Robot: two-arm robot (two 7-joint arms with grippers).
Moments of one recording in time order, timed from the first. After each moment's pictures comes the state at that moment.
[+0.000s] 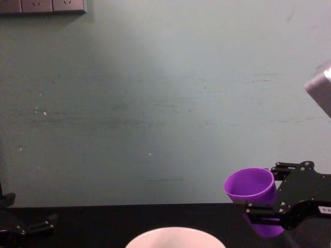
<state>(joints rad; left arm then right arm) -0.20 0.60 0.45 -1.41 -0.25 -0.12 0.03 0.21 0.45 -0.34 -1.62 -0.07 0.07 0.44</state>
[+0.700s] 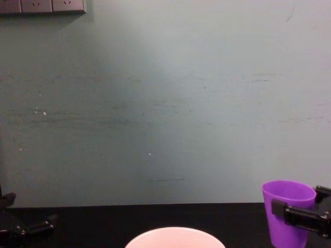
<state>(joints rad) -0.20 0.60 0.45 -1.41 -0.25 -0.12 0.03 0.20 0.43 -0.22 -1.36 0.33 -0.14 0.58</state>
